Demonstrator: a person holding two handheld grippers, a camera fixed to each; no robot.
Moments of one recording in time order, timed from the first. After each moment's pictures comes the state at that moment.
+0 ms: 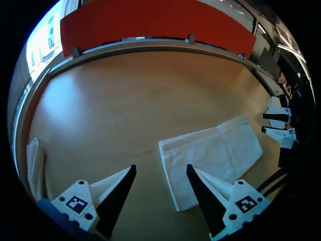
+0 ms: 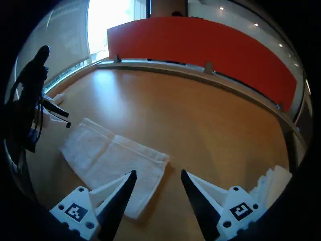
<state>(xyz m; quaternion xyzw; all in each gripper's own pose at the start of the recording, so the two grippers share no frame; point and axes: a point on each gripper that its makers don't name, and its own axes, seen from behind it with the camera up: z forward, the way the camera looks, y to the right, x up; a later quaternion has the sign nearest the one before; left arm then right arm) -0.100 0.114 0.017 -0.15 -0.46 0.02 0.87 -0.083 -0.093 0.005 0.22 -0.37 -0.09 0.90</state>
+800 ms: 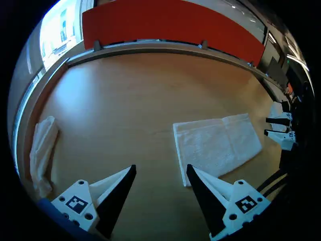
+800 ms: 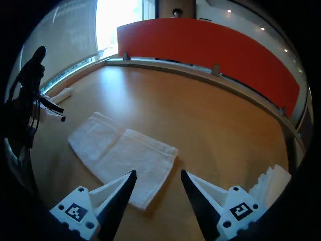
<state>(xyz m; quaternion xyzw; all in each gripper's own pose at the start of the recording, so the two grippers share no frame) -0.080 0.074 -0.038 -0.09 -0.46 0.00 0.88 -0.079 -0.100 -0.023 0.25 -0.37 -0.10 0.89</state>
